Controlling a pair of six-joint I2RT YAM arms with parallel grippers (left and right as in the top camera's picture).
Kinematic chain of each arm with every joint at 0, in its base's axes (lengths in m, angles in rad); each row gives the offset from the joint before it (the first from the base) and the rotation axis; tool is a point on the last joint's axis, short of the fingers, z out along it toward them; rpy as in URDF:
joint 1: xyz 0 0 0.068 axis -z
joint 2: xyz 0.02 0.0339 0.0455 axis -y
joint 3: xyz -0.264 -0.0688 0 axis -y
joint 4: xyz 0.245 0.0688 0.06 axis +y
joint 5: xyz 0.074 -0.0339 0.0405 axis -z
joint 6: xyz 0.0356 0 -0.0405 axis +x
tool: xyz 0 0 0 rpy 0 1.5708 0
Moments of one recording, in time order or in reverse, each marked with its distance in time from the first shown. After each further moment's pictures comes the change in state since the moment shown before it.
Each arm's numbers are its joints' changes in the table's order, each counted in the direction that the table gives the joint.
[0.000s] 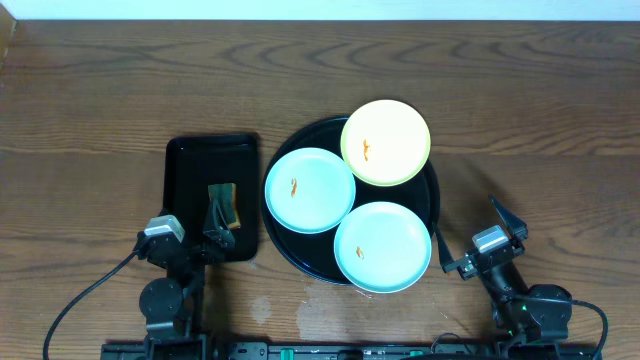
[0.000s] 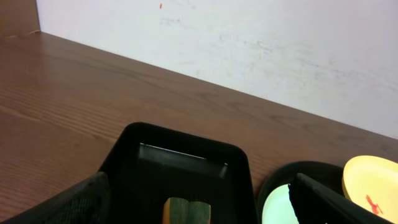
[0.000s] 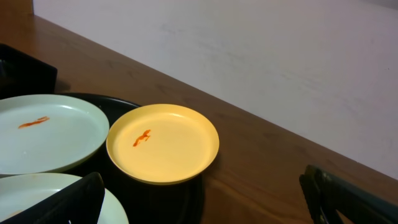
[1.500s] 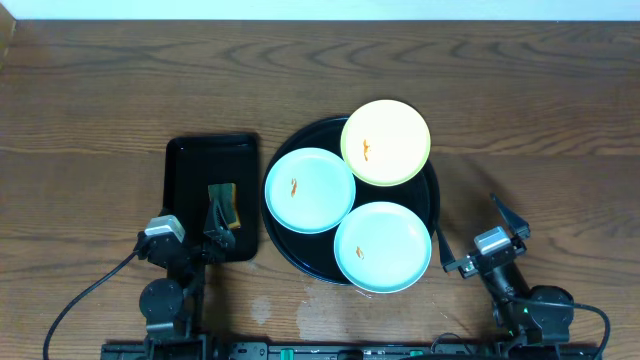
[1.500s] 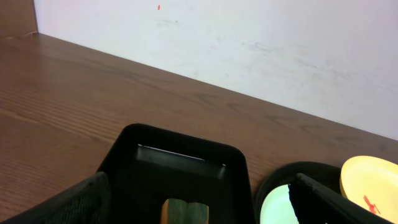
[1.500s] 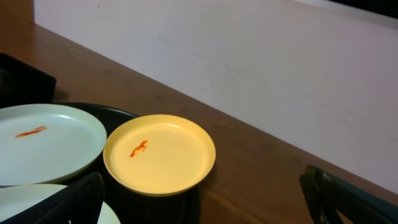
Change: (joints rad) left arm 0.000 0.000 0.000 -0.016 0.004 0.000; right arm 0.000 0.000 0.000 -0.045 -0.005 0.000
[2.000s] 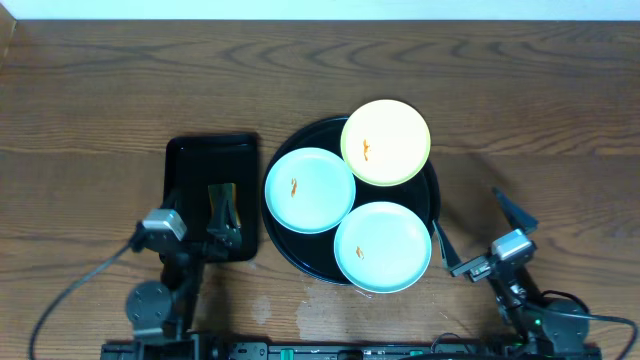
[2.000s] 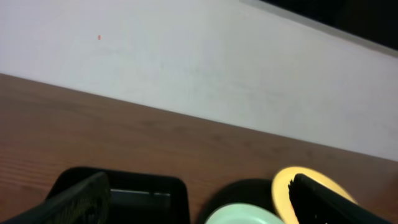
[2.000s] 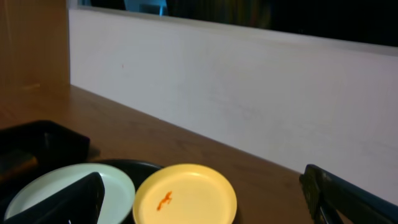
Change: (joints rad) left arm 0.000 -0.155 0.192 -0.044 0.193 -0.035; right arm 0.000 -0.061 0.119 -0.087 -0.082 0.203
